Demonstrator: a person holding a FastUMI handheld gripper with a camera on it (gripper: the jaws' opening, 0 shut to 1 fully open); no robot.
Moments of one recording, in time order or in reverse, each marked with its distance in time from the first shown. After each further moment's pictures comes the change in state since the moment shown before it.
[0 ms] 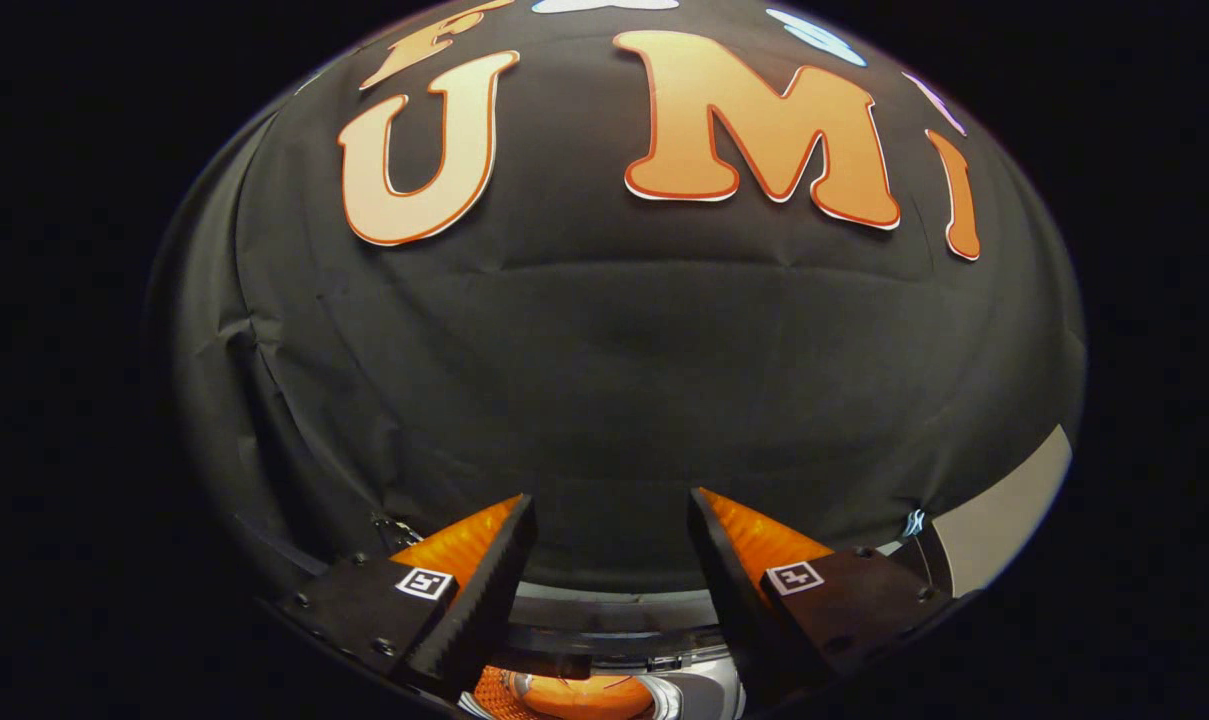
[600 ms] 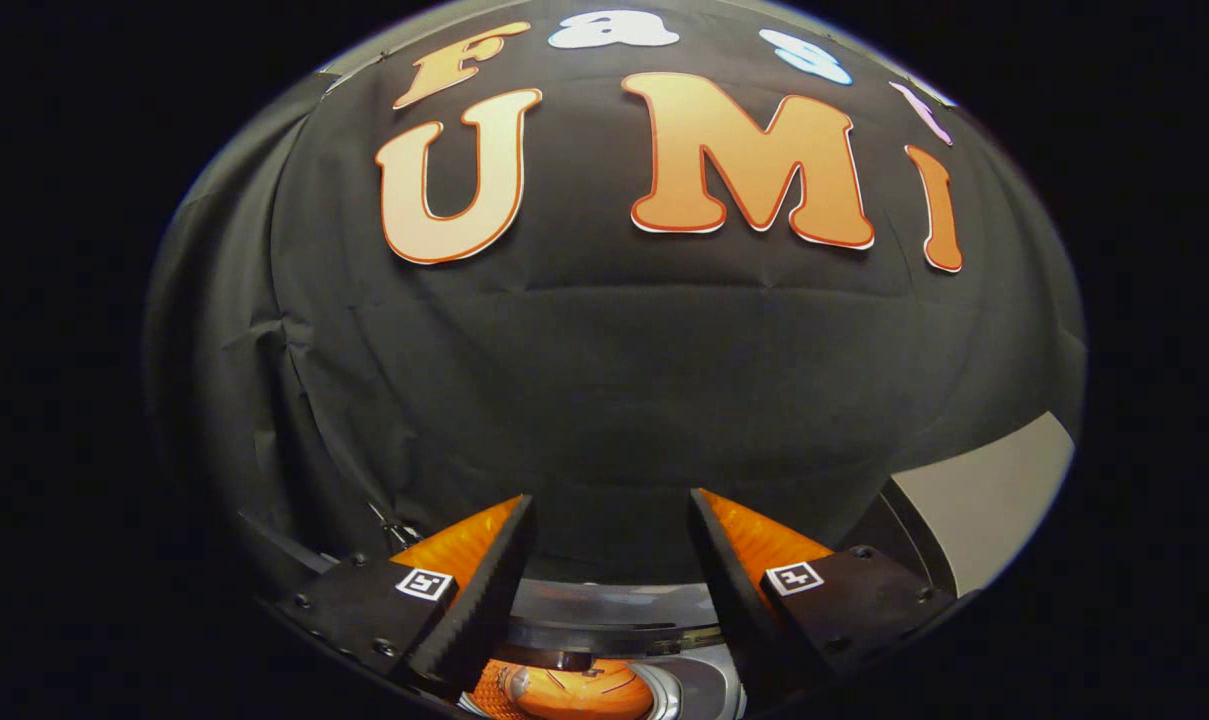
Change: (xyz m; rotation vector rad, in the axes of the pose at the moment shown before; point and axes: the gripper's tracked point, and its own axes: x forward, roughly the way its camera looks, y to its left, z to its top) arm -0.059 0.003 -0.024 -0.019 -0.099 0.024
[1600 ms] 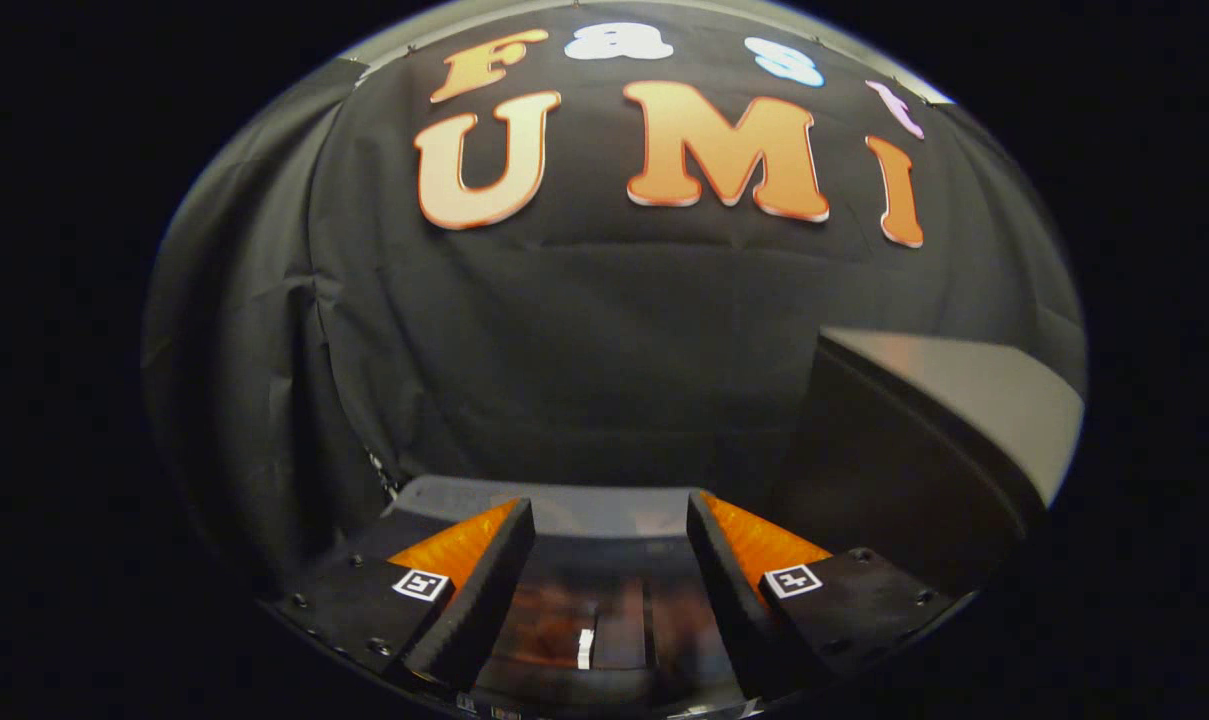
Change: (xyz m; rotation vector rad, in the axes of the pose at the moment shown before) arm -0.077 -0.003 -0.134 0.010 0.064 -0.018
